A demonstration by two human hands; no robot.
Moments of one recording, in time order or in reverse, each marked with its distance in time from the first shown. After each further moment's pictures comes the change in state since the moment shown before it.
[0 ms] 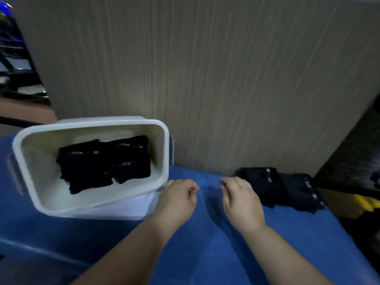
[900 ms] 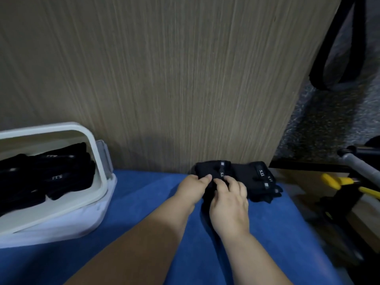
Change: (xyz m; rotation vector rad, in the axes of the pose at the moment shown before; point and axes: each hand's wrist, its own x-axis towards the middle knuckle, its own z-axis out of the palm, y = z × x) left_hand 0.065 0.121 0.133 -0.565 -0.309 -0.504; right_hand -0.018 0.091 -0.024 -0.015 -0.046 0.412
